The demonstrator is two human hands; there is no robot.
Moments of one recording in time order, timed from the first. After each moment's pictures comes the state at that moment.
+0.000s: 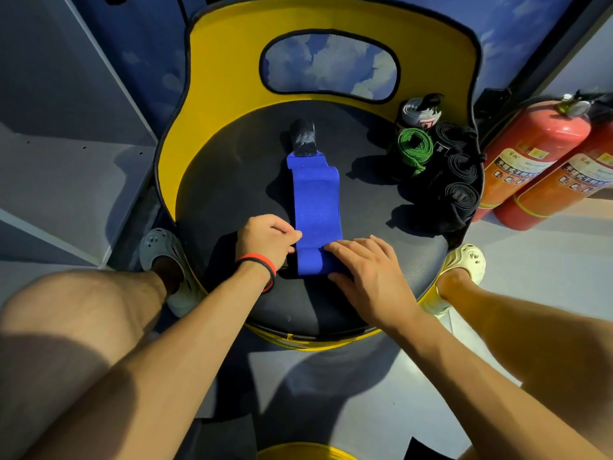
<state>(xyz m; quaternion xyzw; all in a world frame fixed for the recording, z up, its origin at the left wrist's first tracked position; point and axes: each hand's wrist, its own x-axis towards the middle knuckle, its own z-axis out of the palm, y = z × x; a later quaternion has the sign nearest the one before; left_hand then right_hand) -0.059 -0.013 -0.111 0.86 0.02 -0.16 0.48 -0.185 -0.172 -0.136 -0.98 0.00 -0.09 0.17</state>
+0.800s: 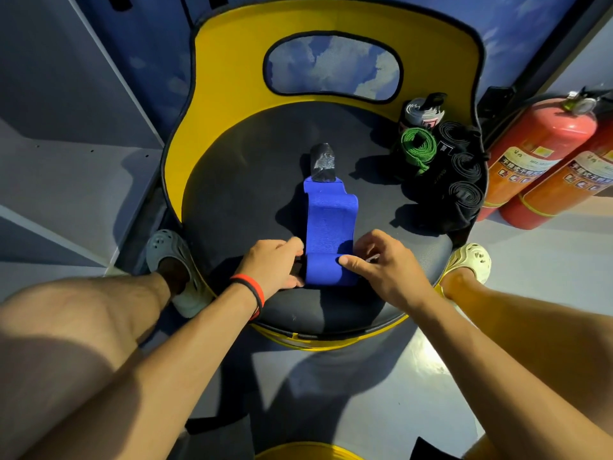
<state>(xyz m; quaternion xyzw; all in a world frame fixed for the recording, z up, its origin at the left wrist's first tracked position) -0.080 0.009 -0.096 0.85 -0.04 -0.30 0.43 -0.177 -0.188 -0.120 -0.87 0.22 0.01 0.43</state>
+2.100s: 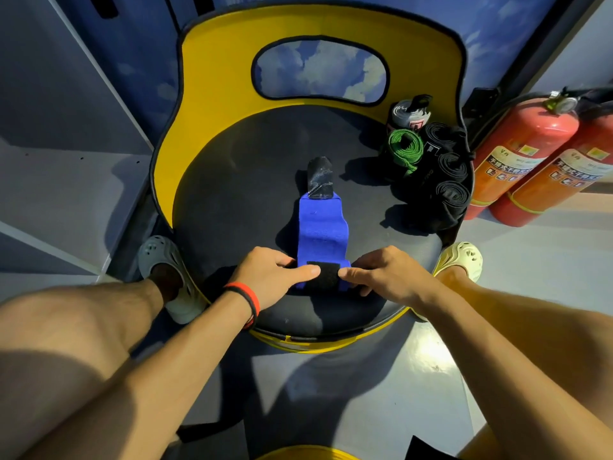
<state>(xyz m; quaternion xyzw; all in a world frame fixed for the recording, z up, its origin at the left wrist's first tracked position) -0.093 0.011 -0.090 0.87 -0.11 -0.30 0.37 -0.185 -0.199 -0.090 -0.87 0.19 0.18 0.43</state>
